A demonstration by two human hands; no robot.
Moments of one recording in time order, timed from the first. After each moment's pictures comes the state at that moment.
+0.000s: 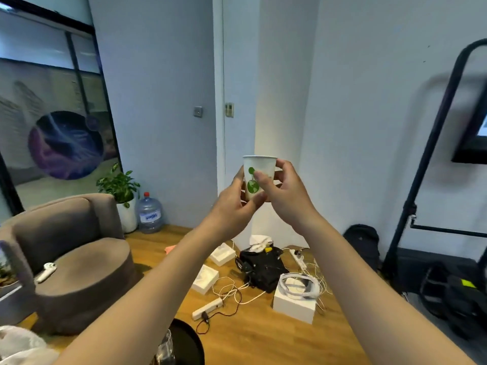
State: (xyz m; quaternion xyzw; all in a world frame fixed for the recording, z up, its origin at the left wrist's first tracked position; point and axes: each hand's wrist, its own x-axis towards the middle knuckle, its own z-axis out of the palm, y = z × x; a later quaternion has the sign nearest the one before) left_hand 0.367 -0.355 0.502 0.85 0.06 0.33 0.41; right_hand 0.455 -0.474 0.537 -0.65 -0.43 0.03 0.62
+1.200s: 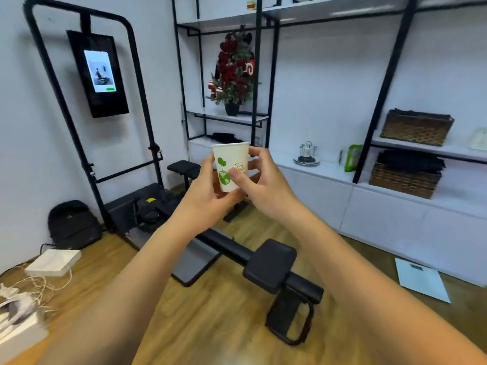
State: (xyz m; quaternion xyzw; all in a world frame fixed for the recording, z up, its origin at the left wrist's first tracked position) left_hand 0.383 -1.099 0.464 0.71 -0.42 0.04 0.57; right_hand 0.304 -1.252 0.491 -0.83 -0.03 -0.27 0.49
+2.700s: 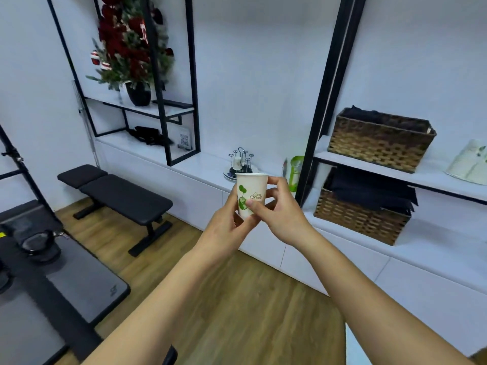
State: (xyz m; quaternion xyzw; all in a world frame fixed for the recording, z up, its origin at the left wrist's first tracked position) left_hand 0.622 -1.957 0.357 0.73 -0.43 -0.05 0.54; right_hand 0.543 -2.099 0.398 -0.83 0.10 -0.22 0.50
